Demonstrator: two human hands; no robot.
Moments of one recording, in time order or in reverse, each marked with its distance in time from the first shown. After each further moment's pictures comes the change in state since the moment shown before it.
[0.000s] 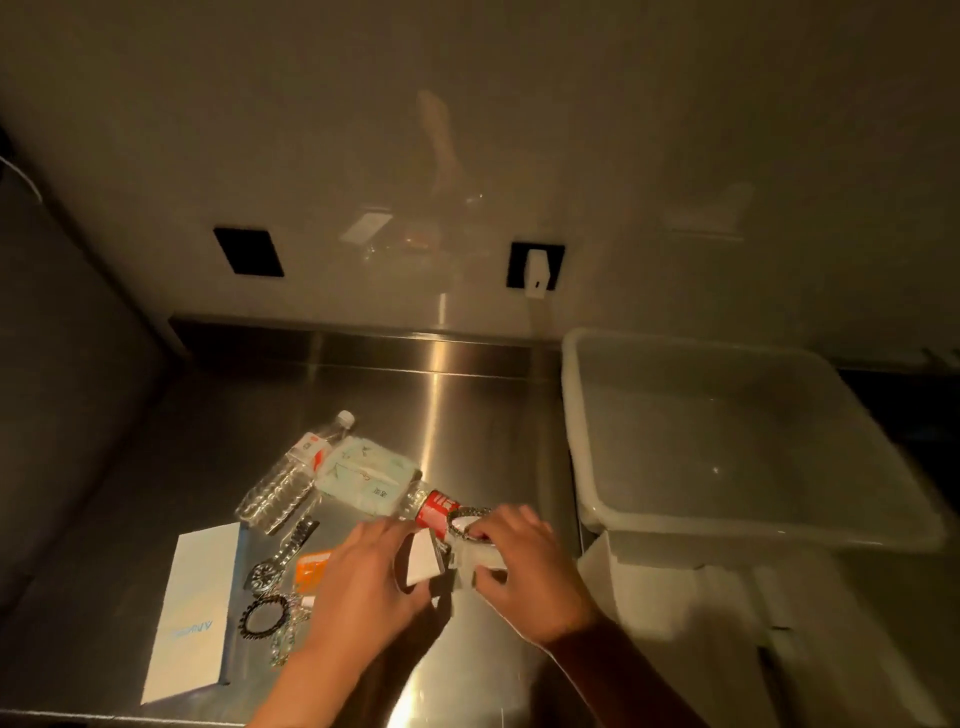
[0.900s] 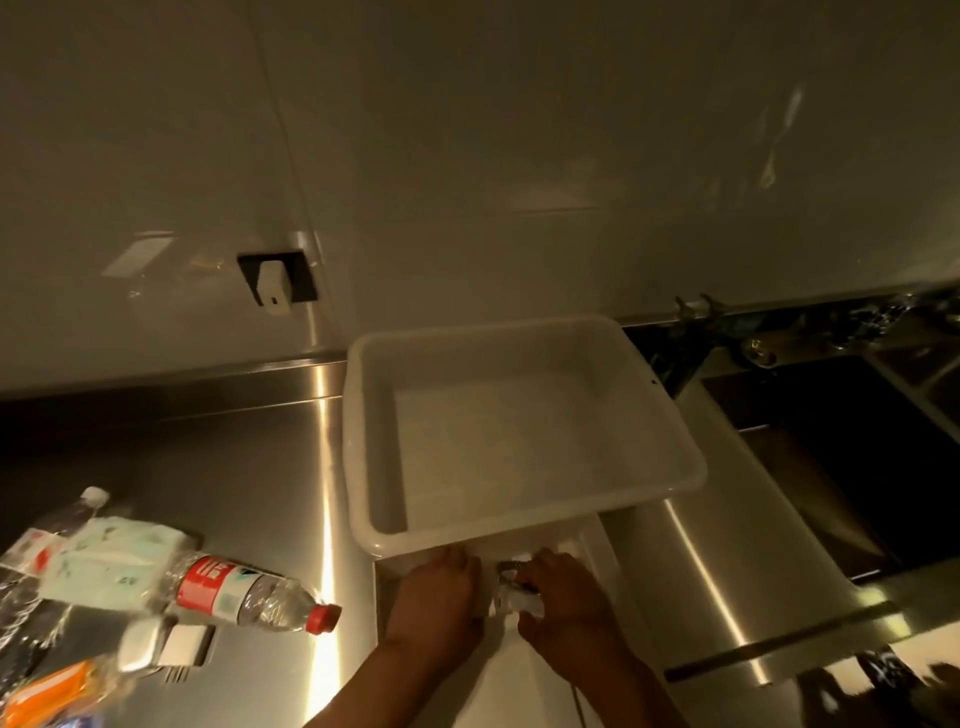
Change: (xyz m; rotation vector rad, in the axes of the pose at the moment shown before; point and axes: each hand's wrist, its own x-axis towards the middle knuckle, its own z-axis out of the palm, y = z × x) left_hand 0.067 0.273 0.181 0.299 -0.524 0.294; right_hand -0.152 0.235 -0.101 0.051 -0.065 0.474
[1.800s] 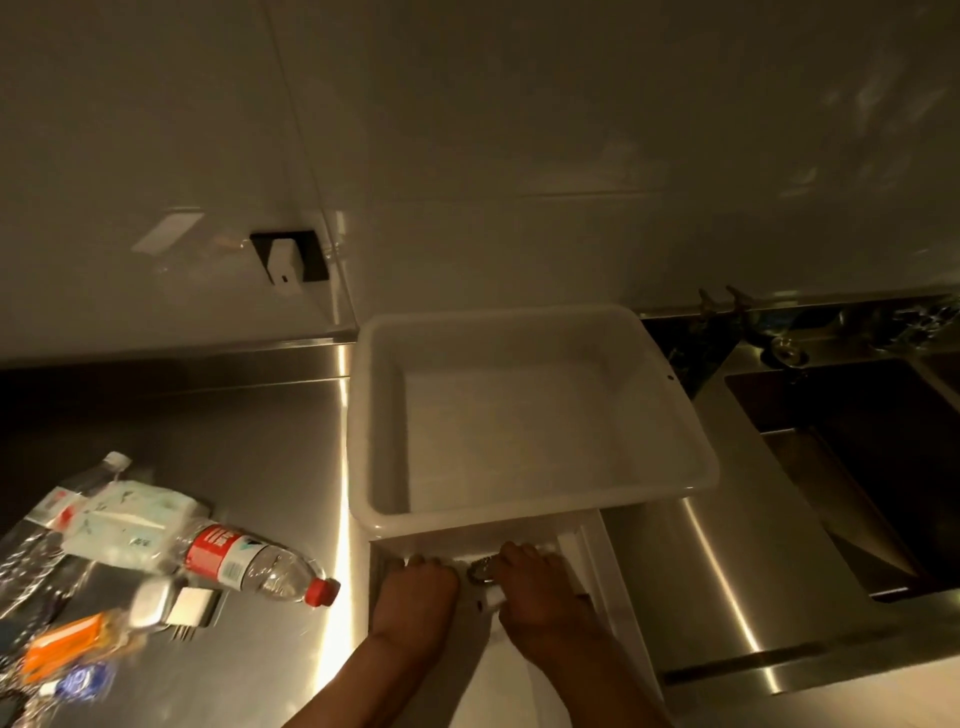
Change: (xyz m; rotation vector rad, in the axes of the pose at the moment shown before) left_hand -0.002 -0.003 0.025 0.123 -0.024 -0.118; right_hand 0.030 0.002 0.026 -0.213 -0.143 -0.141
